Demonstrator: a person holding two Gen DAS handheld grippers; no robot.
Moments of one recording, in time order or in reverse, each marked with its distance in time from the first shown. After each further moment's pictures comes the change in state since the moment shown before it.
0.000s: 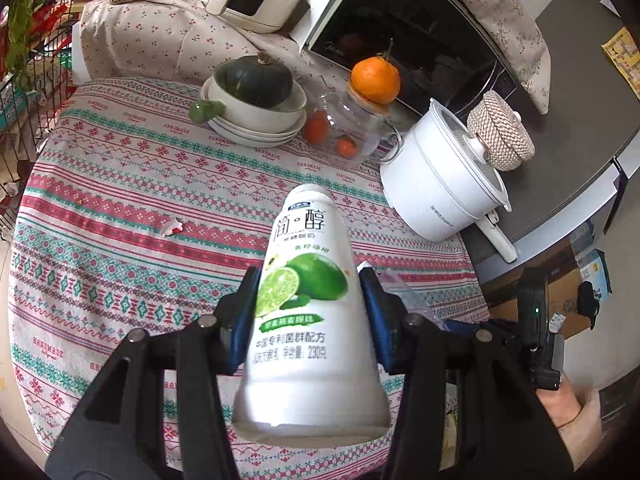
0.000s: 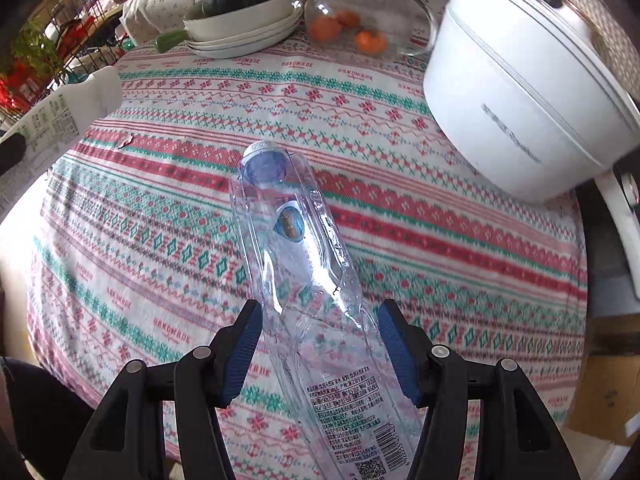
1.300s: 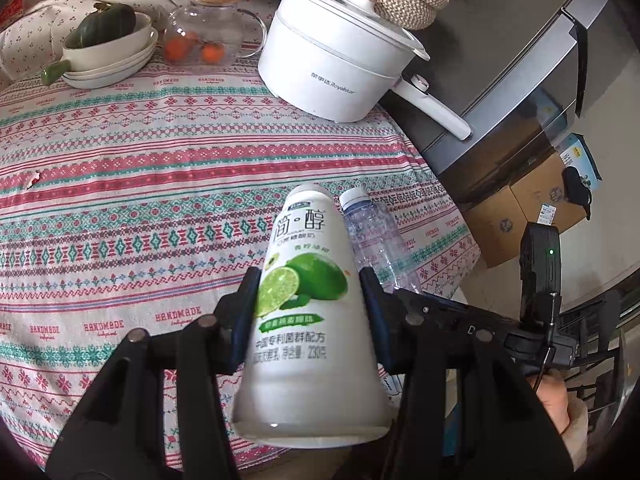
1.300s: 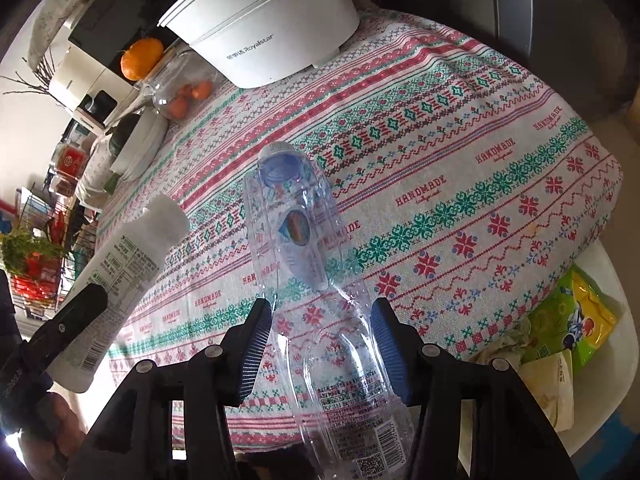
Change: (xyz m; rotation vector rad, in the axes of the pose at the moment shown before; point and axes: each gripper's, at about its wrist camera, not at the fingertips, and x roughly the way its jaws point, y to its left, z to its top) left arm 0.062 -0.122 -0.091 0.262 0.203 -0.069; right arm -0.009 -0.099 -0.141 0.664 -0.169 0.238
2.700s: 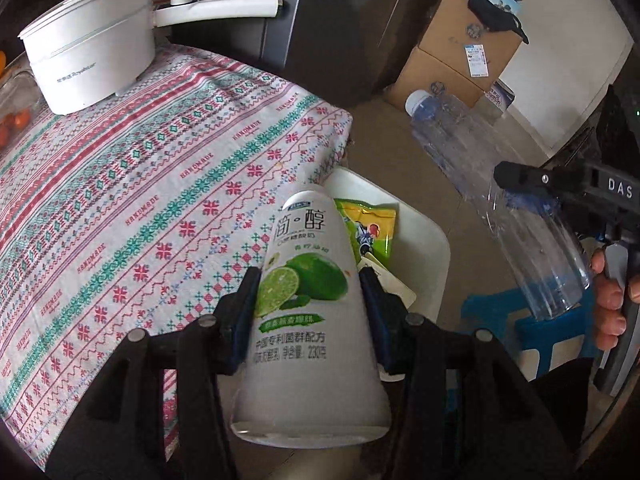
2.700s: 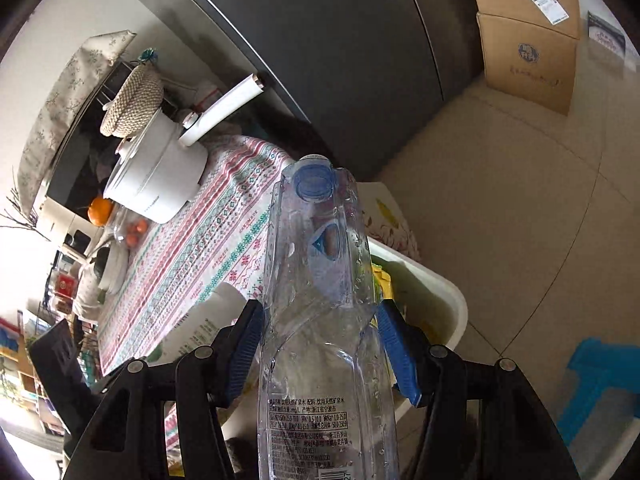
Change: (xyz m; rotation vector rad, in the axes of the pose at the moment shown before) left arm 0.079 -0.198 -0.093 0.531 0.170 -0.072; right arm -0.182 -0.183 -0.094 0.346 -0.313 -0.070
